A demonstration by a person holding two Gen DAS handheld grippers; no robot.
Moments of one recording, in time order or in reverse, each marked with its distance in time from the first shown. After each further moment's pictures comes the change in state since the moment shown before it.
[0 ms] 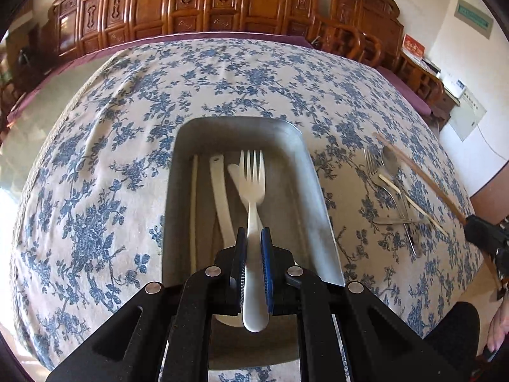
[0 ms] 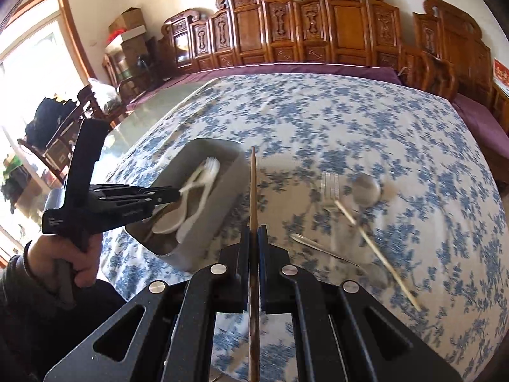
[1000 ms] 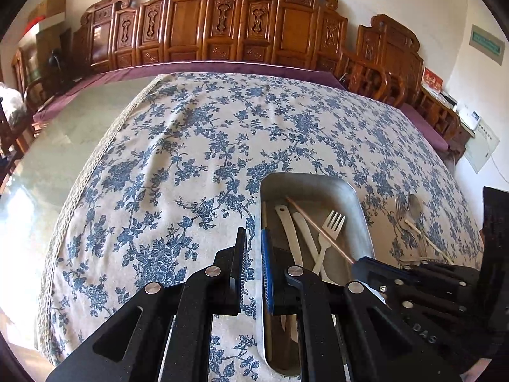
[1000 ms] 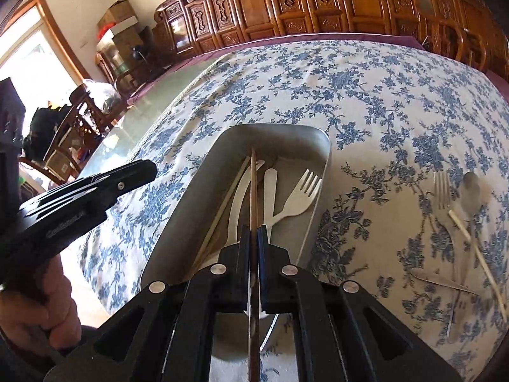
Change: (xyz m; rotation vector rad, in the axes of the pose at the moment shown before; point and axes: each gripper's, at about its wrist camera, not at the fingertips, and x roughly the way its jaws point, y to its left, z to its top) left arm -0.040 0.056 0.022 -0.065 -0.132 0.077; right arm 0.124 0.071 0.033 0.107 0.093 0.066
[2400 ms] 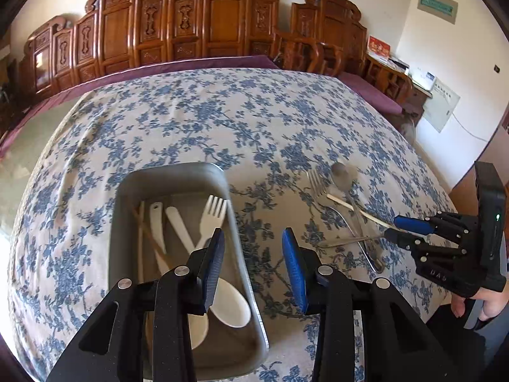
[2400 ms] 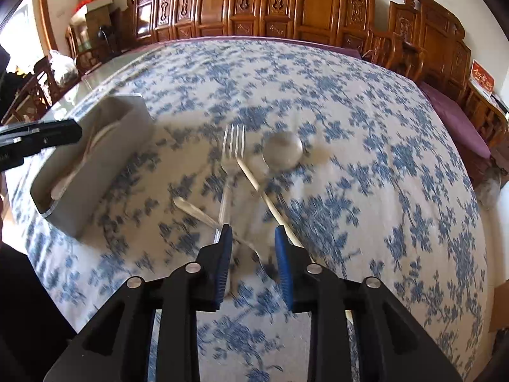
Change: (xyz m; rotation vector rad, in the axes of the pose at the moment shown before) left arm 0.014 -0.122 -0.017 0.182 0.039 -0.164; right arm -0.087 -0.169 -0.062 -0.139 0.011 -0.315
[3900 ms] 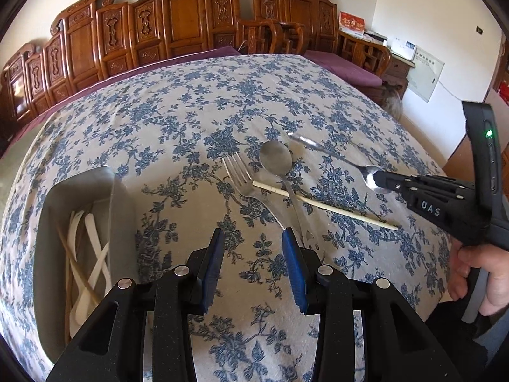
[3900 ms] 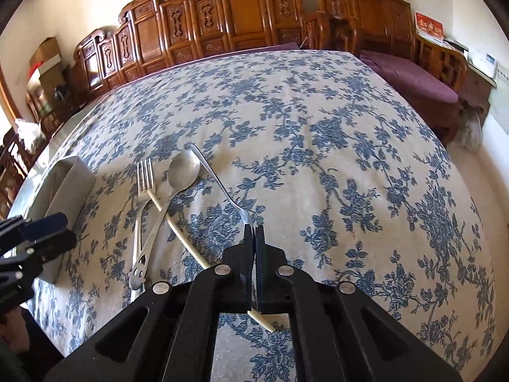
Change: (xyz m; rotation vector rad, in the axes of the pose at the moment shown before) left arm 0.044 -0.105 -0.008 0.122 0.034 0.001; right arm -0.001 -0.094 -0.013 0.314 -0.100 -0.029
